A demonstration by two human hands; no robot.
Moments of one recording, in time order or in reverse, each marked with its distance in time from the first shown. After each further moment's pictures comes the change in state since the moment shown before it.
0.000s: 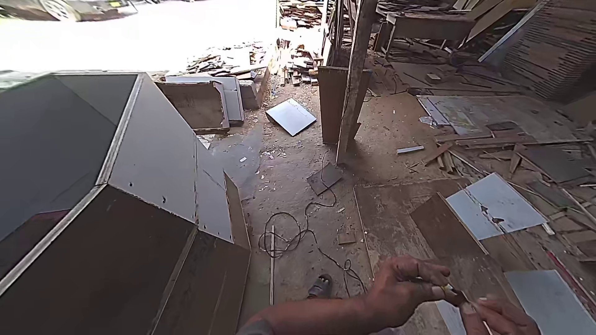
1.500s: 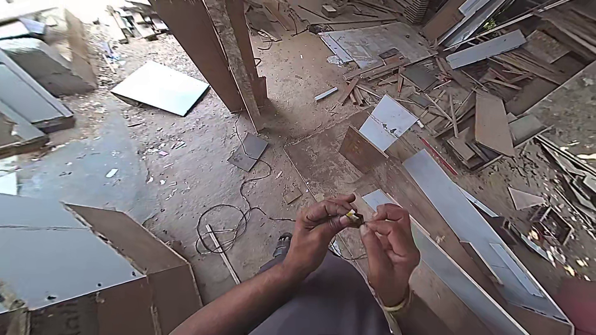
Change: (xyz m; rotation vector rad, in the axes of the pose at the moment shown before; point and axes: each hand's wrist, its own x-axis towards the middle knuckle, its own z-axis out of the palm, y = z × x) left_hand 0.002 -0.013 0.016 -0.030 -0.013 -0.042; right_hand -0.010 0.001 -0.022 0.033 0.083 0.077
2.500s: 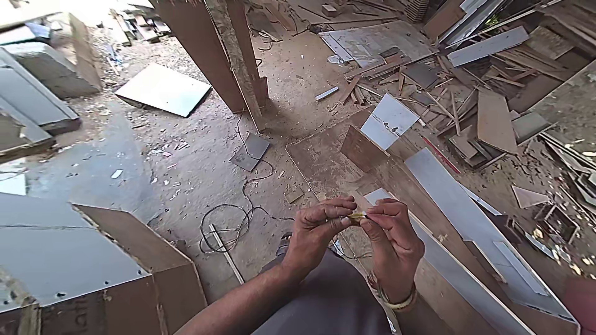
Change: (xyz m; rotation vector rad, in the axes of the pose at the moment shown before) left_hand -0.007 0.006 -0.002 0.065 0.019 -0.010; right_hand 0.006 -0.001 0.002 0.081 -0.004 0.036
